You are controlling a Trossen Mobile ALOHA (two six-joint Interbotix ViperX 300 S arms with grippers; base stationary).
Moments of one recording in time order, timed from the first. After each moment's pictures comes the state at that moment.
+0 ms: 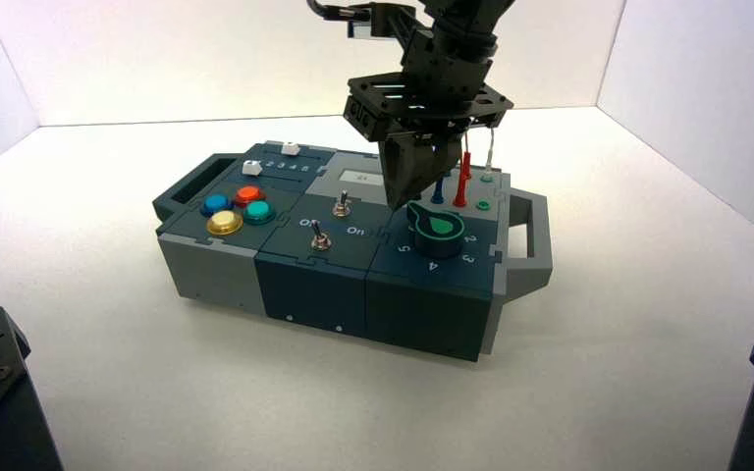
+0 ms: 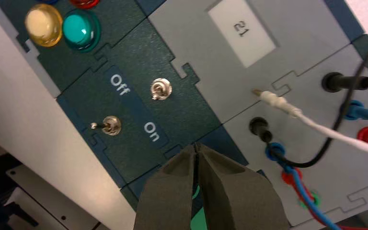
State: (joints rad) left arm -0.22 -1.35 1.21 0.04 0.35 0.01; right arm 0.79 0.07 0.69 0.23 0.55 -0.03
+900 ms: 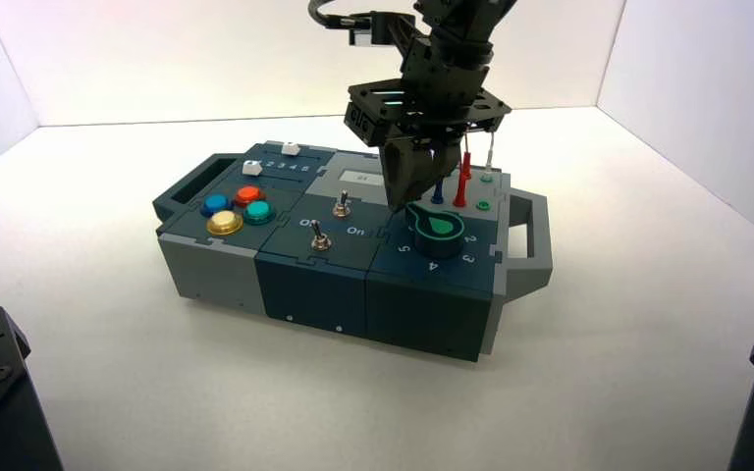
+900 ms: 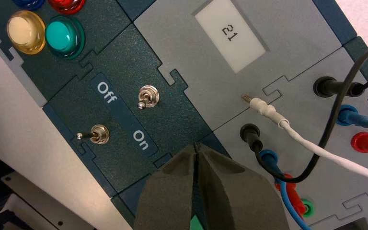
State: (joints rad) left arm -0.22 -1.36 1.21 0.04 0.35 0.01; right arm 0.78 0.10 0.68 0.23 0.54 -0.02
